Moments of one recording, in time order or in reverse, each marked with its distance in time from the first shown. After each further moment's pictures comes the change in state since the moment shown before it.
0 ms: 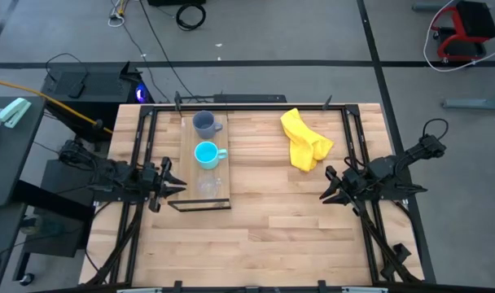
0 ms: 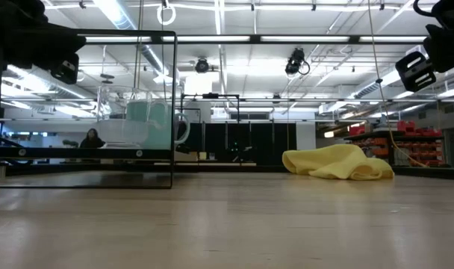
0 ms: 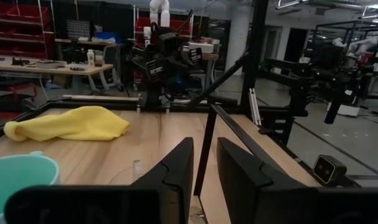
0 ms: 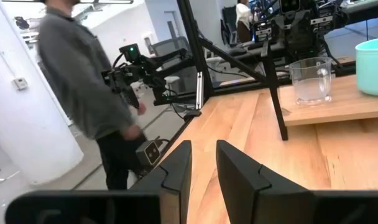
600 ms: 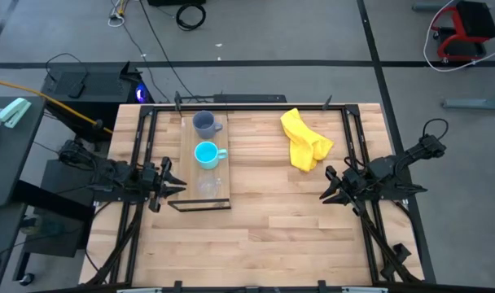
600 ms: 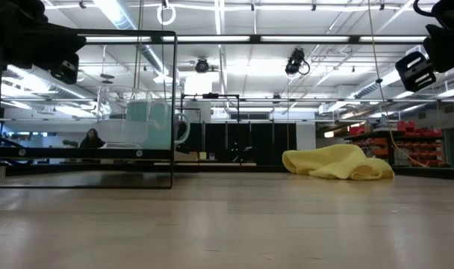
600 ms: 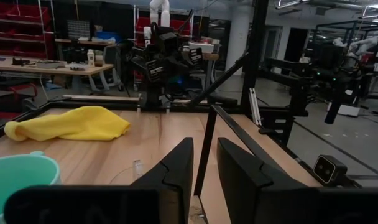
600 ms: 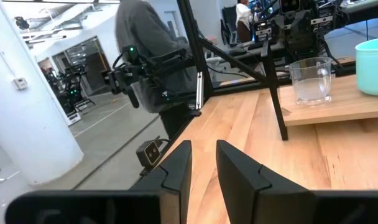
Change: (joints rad) left arm 0.000 0.000 0.000 -0.002 -0.001 0.000; right arm 0.000 0.000 0.000 0.000 0.000 0.000
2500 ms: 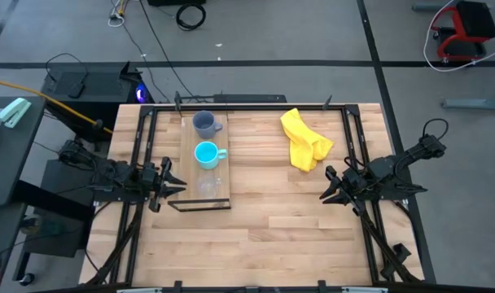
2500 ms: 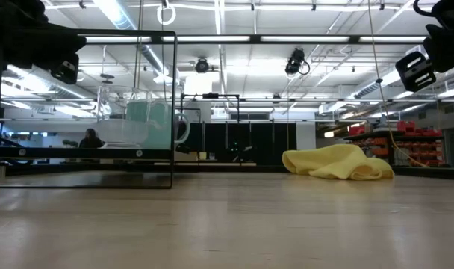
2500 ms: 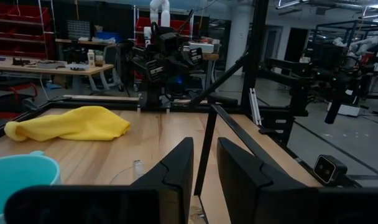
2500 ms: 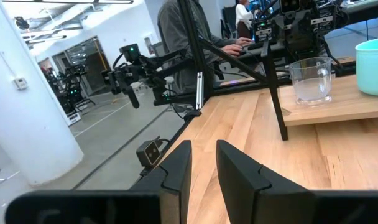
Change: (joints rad) left arm 0.000 0.000 -0.001 -0.001 0.000 0.000; right arm 0.000 0.000 0.000 0.000 0.000 0.000
